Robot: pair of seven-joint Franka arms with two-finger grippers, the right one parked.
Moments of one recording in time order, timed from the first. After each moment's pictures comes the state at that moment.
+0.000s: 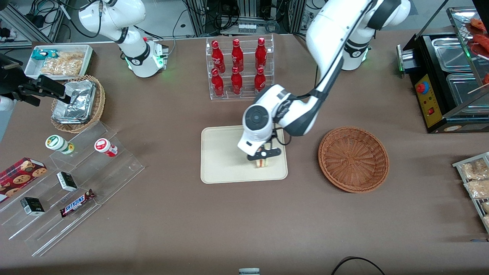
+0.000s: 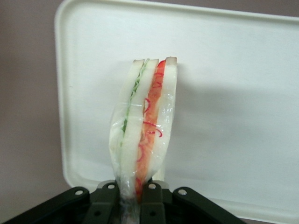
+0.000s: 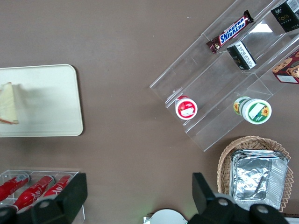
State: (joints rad) arm -0.68 0.73 -0.11 -1.40 -0.02 1.97 -0.93
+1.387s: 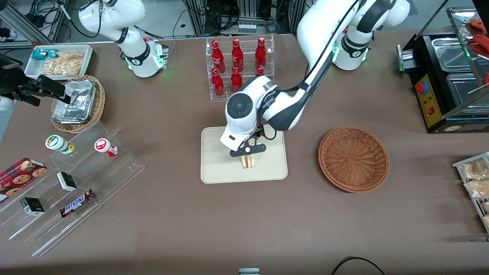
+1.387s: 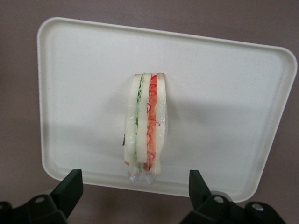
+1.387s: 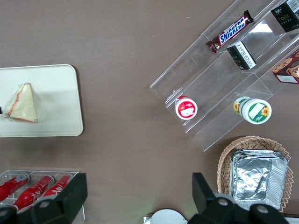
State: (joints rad) arm -0.72 0.70 -0.10 -1.27 -0.02 1.88 -0.97
